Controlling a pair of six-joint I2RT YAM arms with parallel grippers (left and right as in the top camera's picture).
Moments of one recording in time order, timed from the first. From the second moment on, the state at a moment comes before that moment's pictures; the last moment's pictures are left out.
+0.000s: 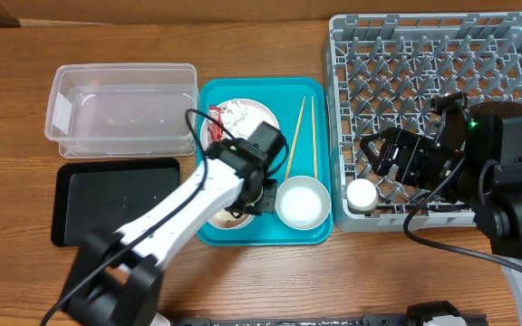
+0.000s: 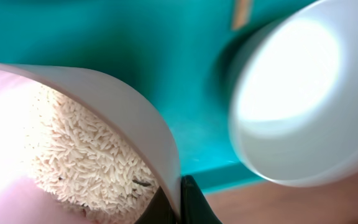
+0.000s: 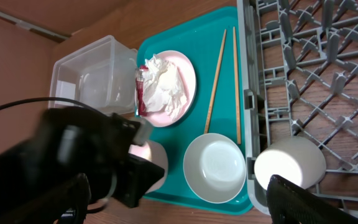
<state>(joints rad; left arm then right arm) -0.59 1.66 1.20 -0.98 0.13 -0.47 0.13 1.08 1.35 -1.08 -0.40 0.47</state>
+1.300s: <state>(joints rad) 0.59 1.84 1.18 -1.65 1.34 0.62 0.13 1.09 1.35 -1.11 -0.40 0.46</state>
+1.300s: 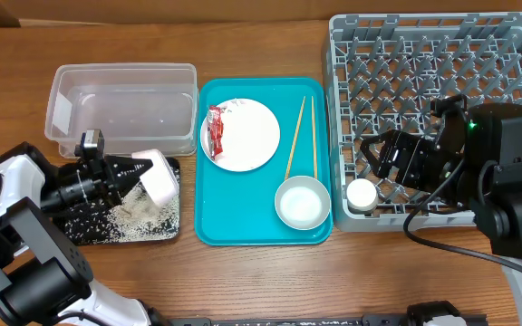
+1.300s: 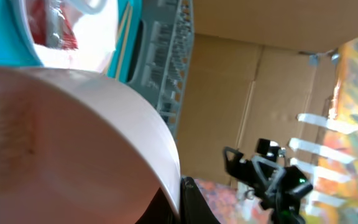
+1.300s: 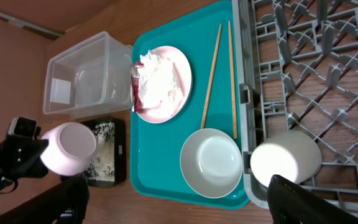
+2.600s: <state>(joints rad) 0.34 1.55 1.22 -1.40 1.03 0.39 0.13 1.09 1.35 -1.10 -0.40 0.46</state>
